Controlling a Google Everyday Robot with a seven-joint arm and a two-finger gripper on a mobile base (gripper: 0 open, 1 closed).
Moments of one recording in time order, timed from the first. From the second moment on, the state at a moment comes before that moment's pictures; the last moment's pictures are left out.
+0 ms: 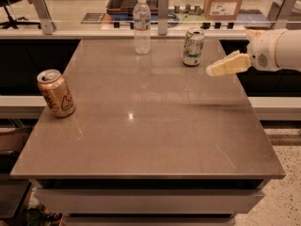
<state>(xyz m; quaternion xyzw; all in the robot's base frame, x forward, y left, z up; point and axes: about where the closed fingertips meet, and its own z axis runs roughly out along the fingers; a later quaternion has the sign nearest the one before) 0.642 -0.227 0.931 -0.35 0.77 0.09 0.53</state>
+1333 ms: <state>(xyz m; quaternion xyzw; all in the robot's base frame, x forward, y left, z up) 0.695 -0.205 0.931 -0.32 0.75 0.14 0.57</state>
